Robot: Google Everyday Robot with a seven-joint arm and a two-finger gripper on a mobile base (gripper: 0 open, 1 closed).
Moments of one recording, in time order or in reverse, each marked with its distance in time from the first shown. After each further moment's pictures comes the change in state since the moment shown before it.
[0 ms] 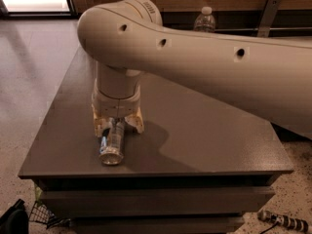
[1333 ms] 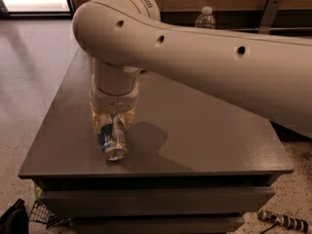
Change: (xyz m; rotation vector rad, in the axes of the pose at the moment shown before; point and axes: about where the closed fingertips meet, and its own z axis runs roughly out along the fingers) arm -0.008 -0.001 -0.012 0.010 -0.040 -0.036
